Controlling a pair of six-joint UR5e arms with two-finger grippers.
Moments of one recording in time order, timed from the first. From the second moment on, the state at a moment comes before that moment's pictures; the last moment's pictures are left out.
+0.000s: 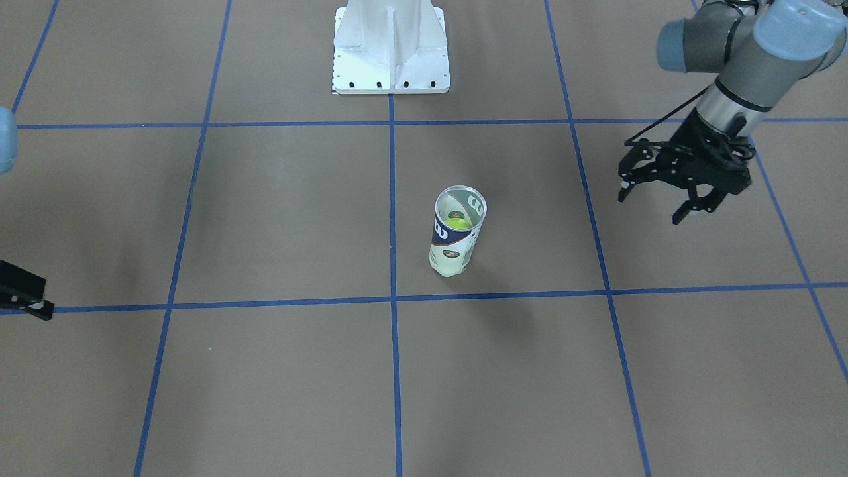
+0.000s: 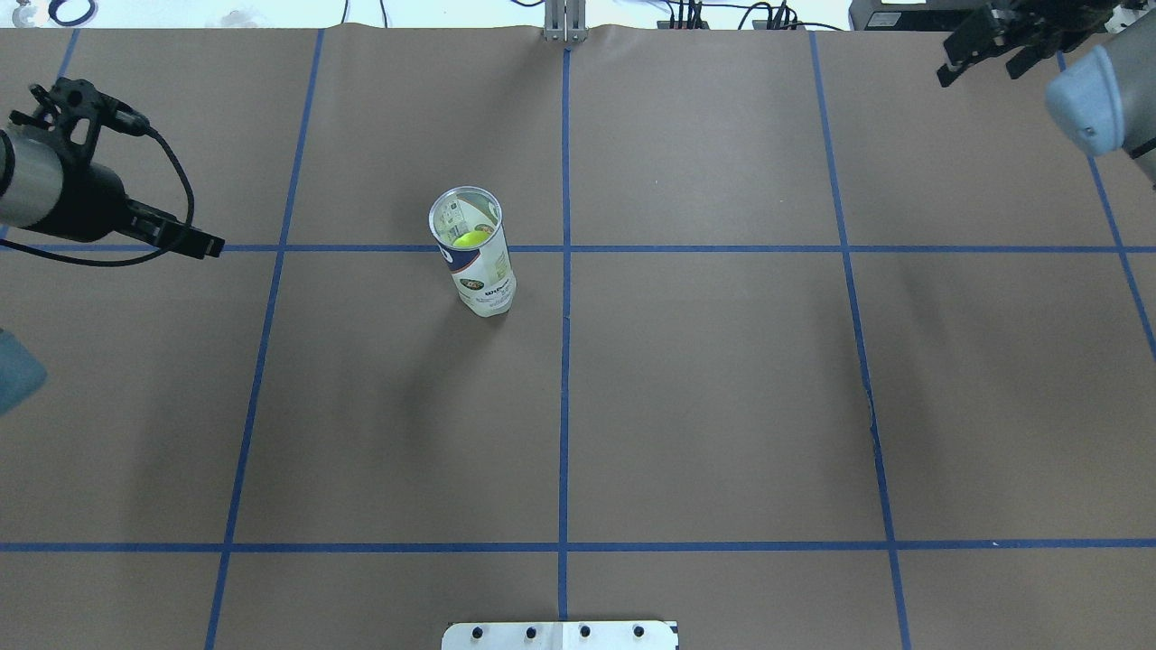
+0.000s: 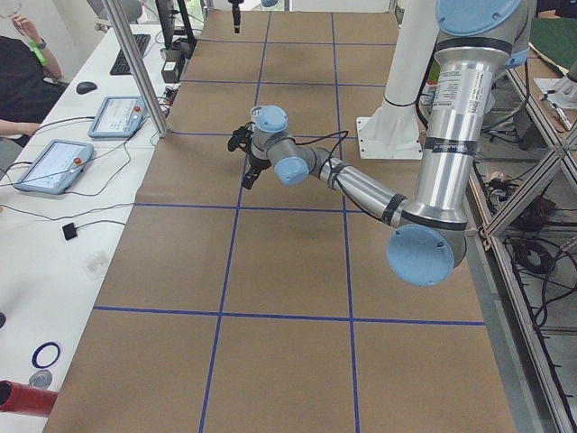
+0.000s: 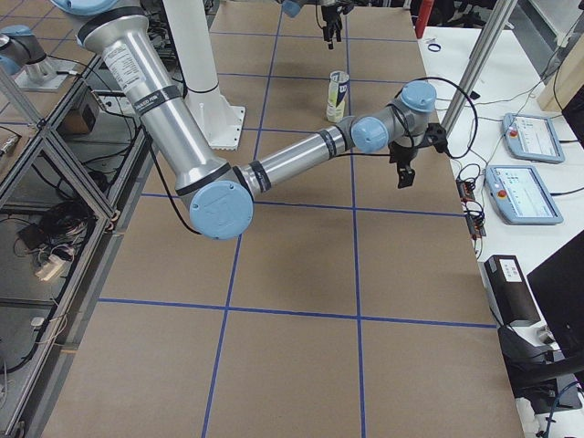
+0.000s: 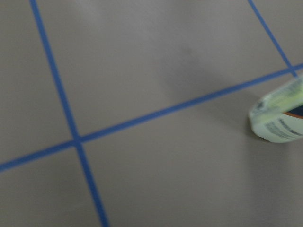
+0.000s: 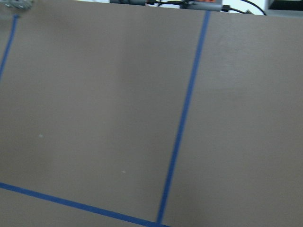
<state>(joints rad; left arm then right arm) -1.00 -1.71 -1.83 -2.03 -2.11 -0.50 1.29 -1.07 1.48 -1.55 2.35 0.27</state>
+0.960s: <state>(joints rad) -1.42 -1.79 -1.52 -1.57 -2.20 0.03 1.40 -1.32 1.45 -1.44 2.27 0.11</state>
